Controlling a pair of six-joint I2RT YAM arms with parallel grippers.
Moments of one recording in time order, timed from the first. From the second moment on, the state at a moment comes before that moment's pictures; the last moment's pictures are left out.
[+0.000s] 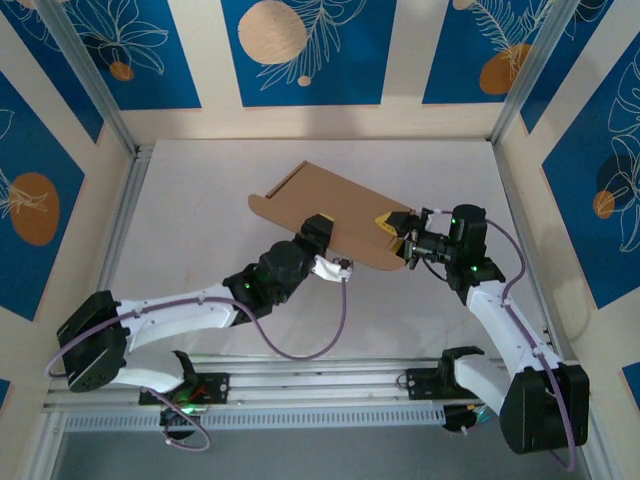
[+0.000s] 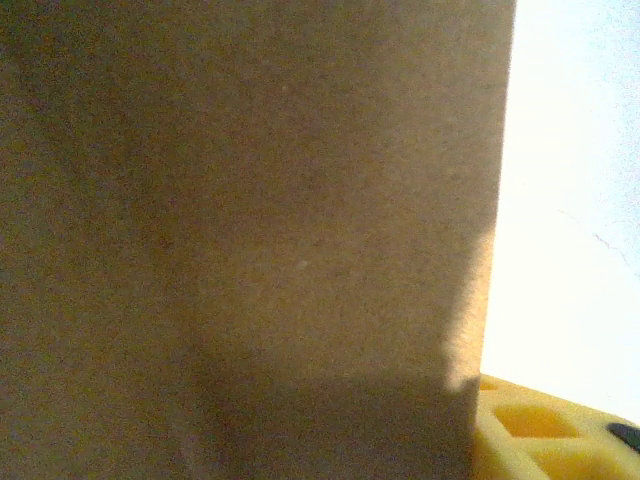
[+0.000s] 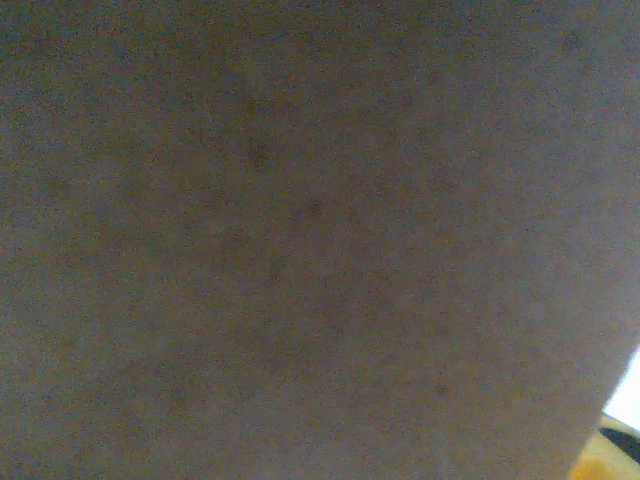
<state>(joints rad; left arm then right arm) -1.07 1.34 0.81 0.37 -0.49 1.54 0.11 0.99 0.61 0.02 -0.94 1.54</state>
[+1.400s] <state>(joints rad) -1.10 1.90 1.85 -1.35 -0.17 0.55 0.07 0.85 1.05 -0.80 -0.53 0.88</state>
